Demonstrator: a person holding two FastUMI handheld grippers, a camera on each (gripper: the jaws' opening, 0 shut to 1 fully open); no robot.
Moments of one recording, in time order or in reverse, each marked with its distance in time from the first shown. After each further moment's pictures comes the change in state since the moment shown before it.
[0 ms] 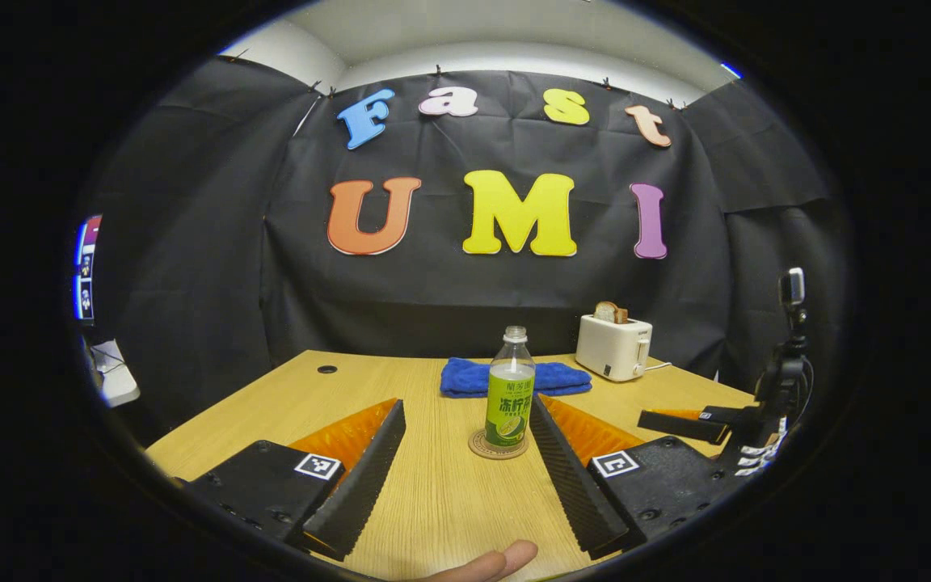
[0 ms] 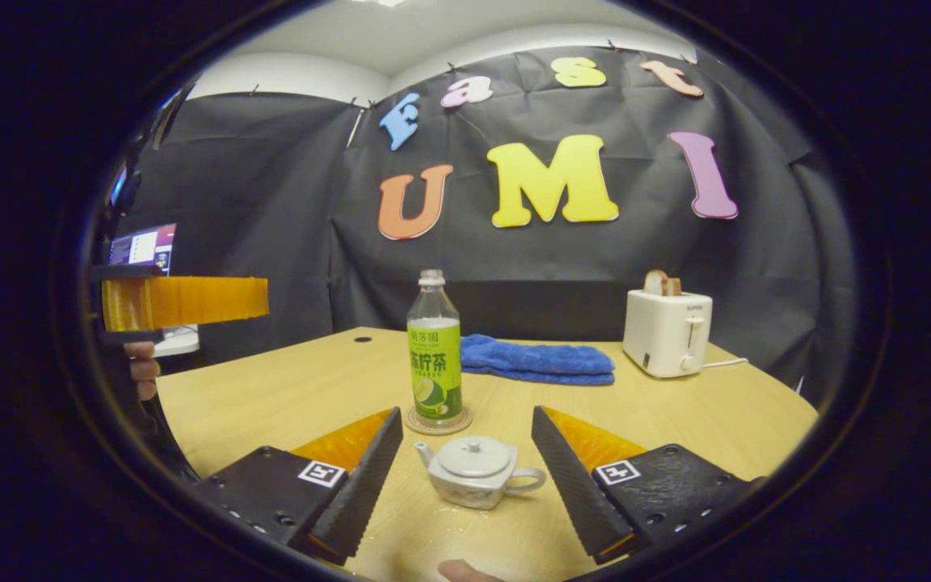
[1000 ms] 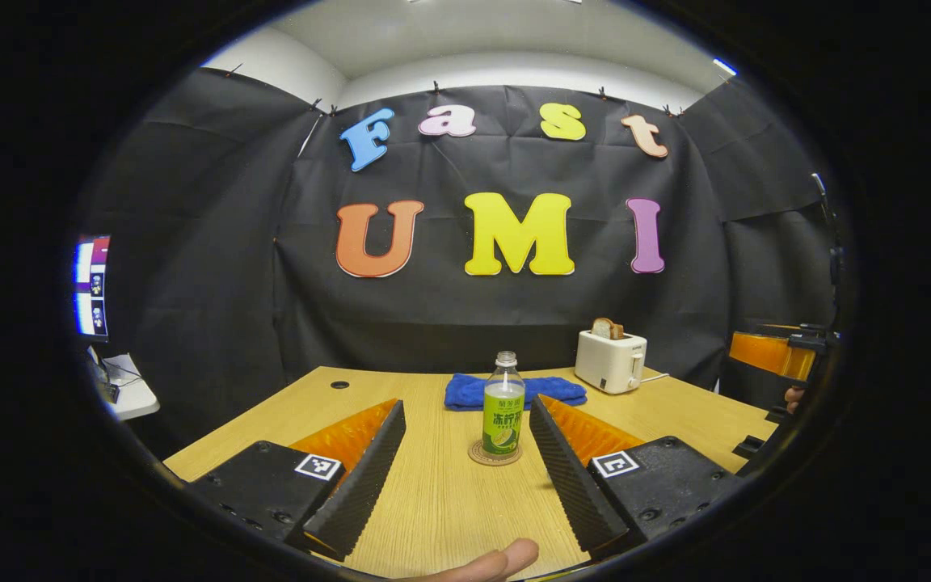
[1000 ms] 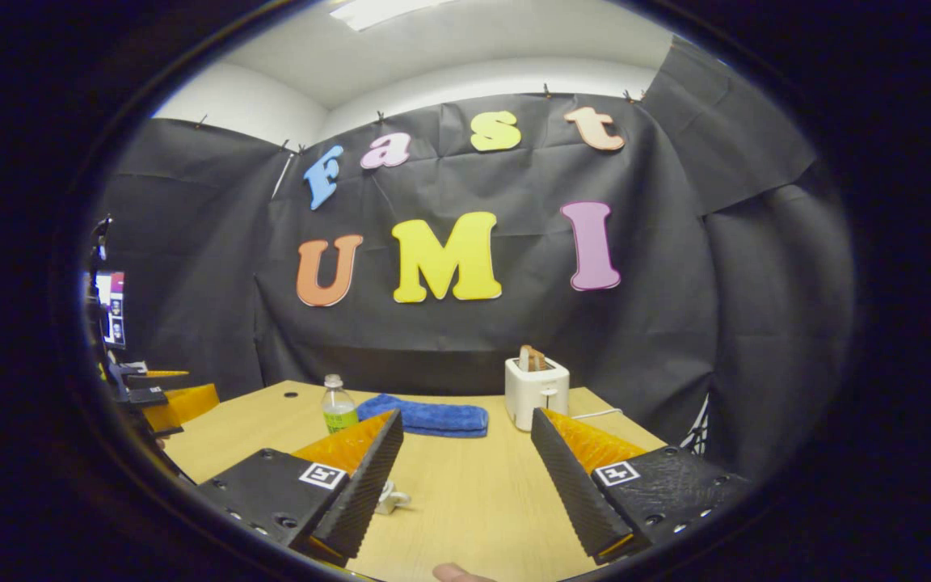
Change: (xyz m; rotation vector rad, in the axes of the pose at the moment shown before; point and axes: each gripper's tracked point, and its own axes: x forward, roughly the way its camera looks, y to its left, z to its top) left arm -0.033 -0.006 0.034 0.009 -0.034 0.040; right arm -0.128 -0.094 0.120 0.043 -0.113 -0.274
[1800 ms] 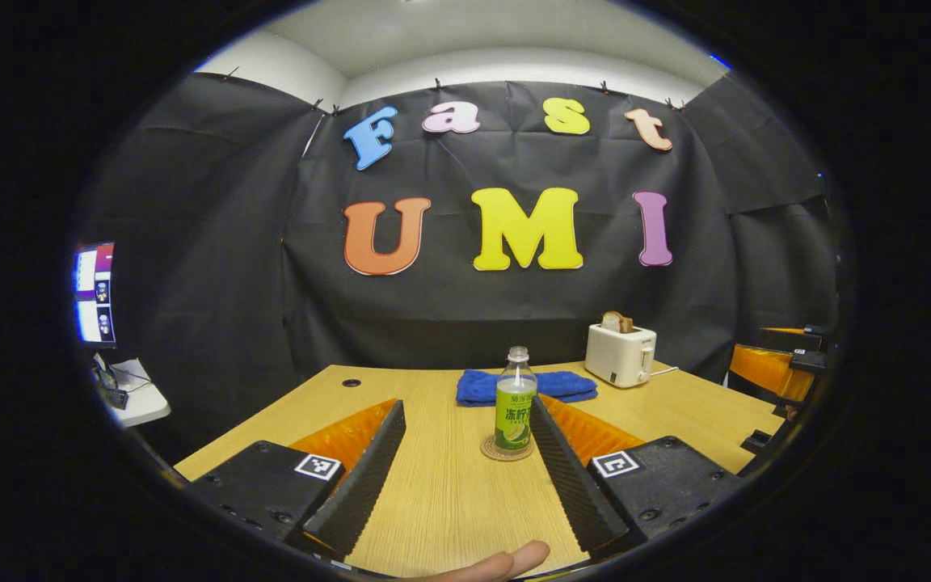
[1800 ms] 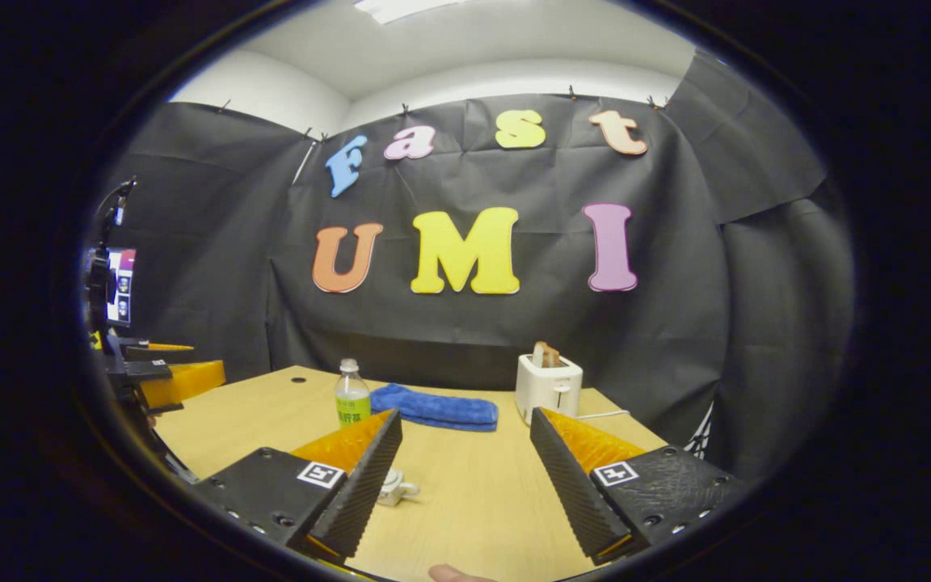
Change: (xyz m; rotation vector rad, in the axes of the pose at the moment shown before) left arm -0.003 0.008 -0.004 0.022 0.029 0.028; right arm -0.002 0.016 -0.016 -0.049 0.016 0.035
